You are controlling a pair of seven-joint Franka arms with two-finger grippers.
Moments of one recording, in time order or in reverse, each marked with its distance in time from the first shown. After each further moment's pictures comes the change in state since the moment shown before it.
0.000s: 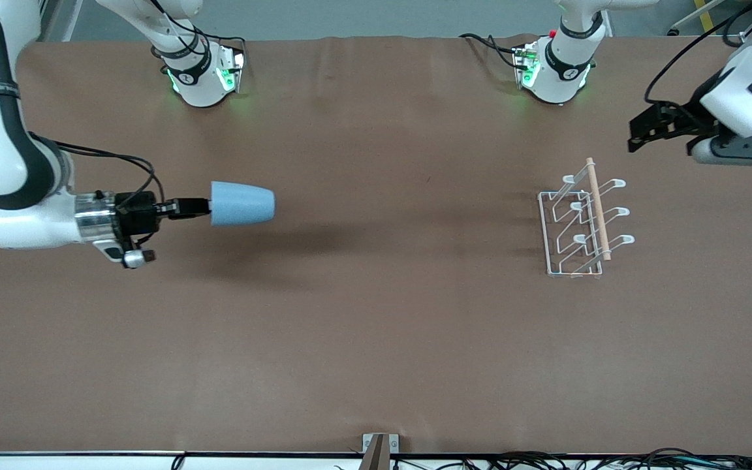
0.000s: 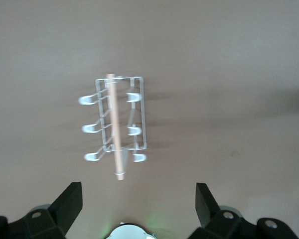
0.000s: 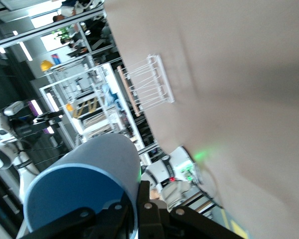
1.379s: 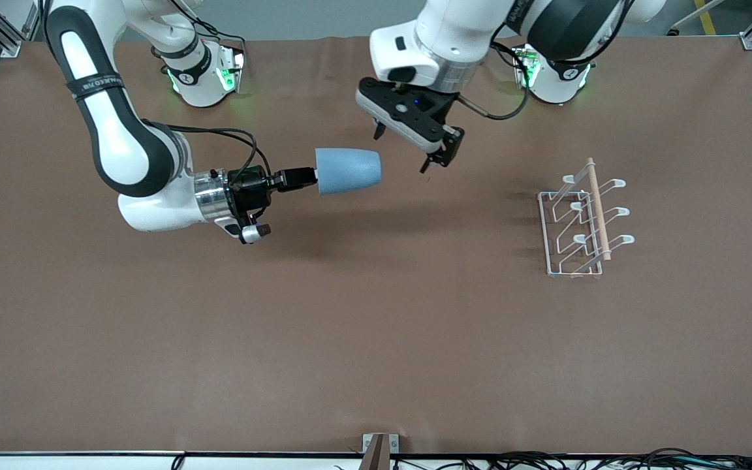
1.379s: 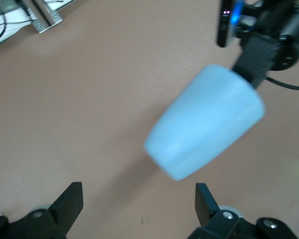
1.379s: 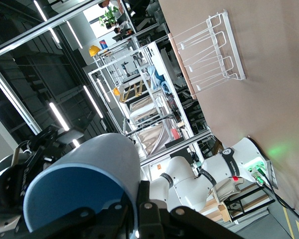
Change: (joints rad) left arm -0.584 0.254 -0.010 0.194 -0.006 0.410 0.007; right arm 0.309 0.001 0.002 -0.046 0.368 0.130 -0.017
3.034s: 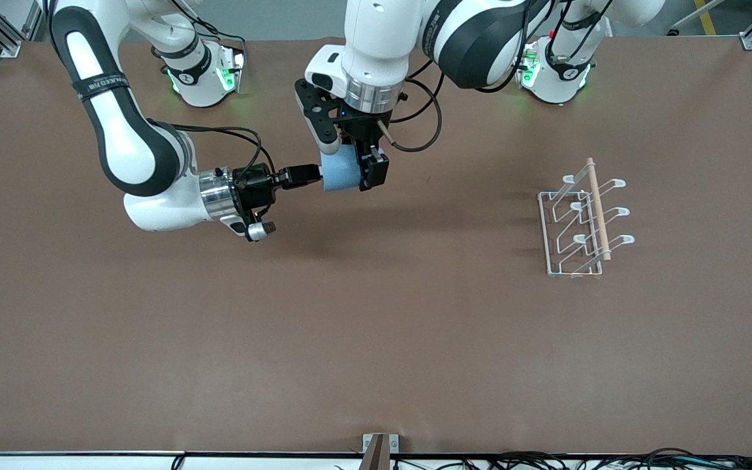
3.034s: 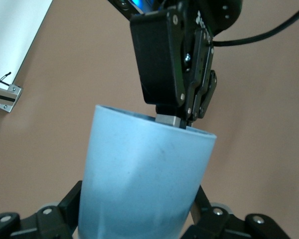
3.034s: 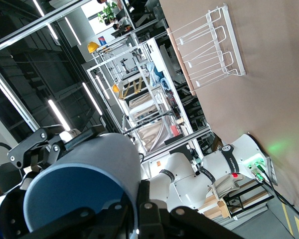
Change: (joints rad) left arm -0.116 0.175 0.014 0.093 0.128 0.070 0.396; right arm 0.007 0.004 -0.002 0.000 0.000 -0.006 0.000
